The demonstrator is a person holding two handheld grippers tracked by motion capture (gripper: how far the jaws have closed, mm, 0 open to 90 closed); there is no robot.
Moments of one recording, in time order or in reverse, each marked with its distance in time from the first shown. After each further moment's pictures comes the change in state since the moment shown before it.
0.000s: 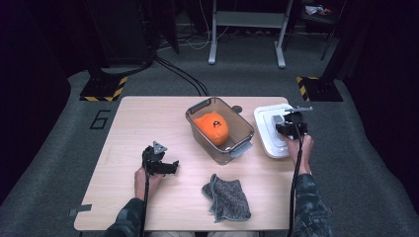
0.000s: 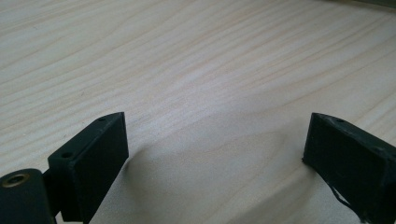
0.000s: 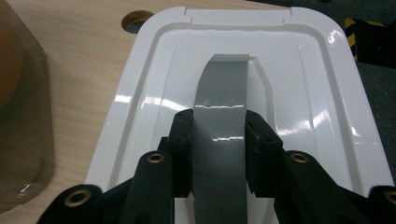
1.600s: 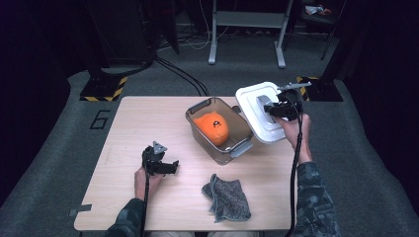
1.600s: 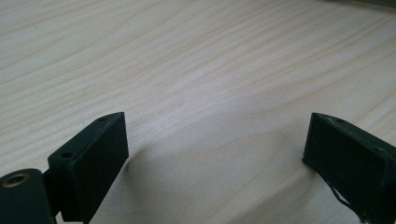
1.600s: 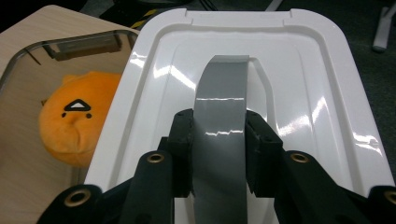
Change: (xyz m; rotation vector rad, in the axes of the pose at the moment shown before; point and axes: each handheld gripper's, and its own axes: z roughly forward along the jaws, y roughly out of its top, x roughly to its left) left arm 0.000 0.000 0.000 -0.002 0.003 -0.002; right arm 0.044 0.073 -0.064 -0.085 0.188 -0.138
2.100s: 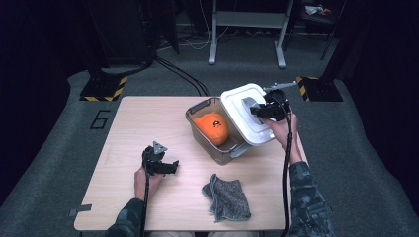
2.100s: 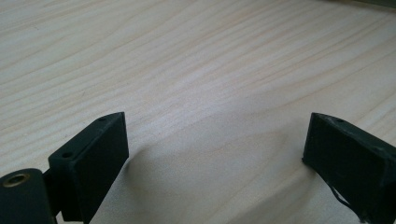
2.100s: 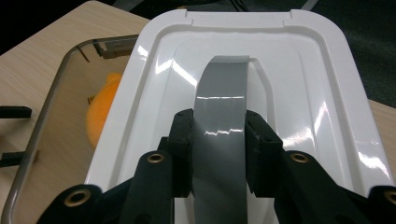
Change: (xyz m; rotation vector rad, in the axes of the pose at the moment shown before) left arm 0.000 0.000 0.000 0.000 -0.005 -0.005; right arm 0.032 0.009 0.012 0.019 0.099 -0.047
